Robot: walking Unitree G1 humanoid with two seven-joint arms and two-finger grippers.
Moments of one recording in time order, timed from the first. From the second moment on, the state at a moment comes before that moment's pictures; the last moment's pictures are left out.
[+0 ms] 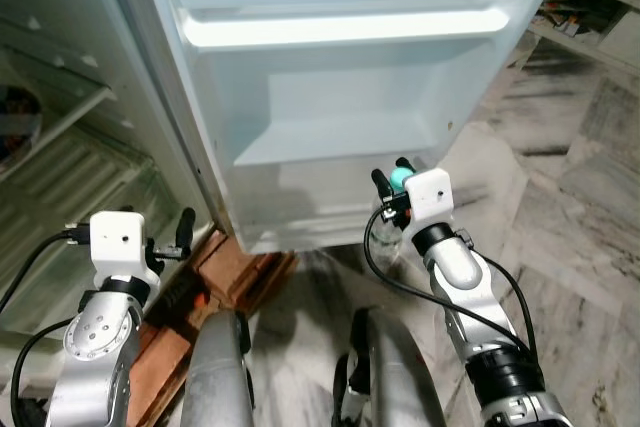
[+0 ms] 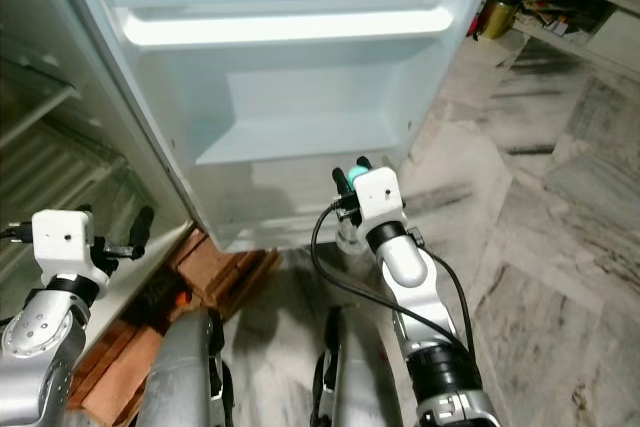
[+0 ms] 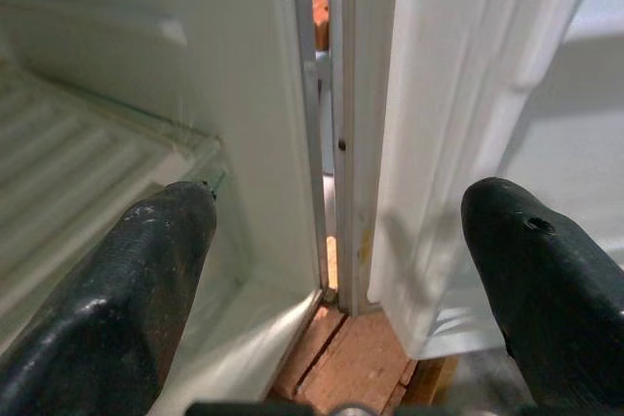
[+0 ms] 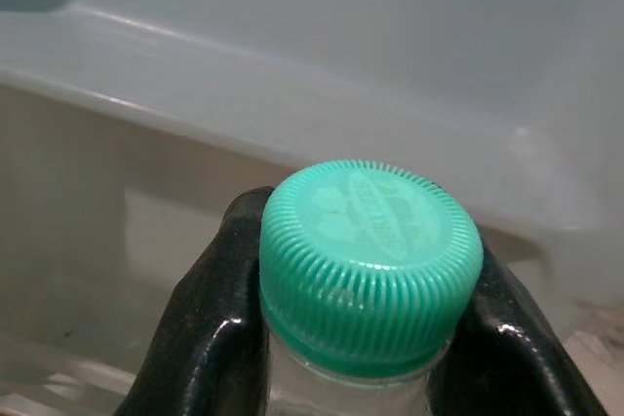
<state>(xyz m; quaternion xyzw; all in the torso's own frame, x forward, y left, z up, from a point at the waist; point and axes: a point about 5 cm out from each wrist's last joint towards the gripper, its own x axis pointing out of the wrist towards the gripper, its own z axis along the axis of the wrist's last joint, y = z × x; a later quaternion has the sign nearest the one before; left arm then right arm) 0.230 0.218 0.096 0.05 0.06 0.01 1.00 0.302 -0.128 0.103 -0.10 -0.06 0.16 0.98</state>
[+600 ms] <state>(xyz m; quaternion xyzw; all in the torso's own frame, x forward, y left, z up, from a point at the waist) 0.219 0.234 0.095 0.05 0.08 0.06 0.99 0.325 -0.106 0.132 -0.16 -0.14 0.23 0.95</state>
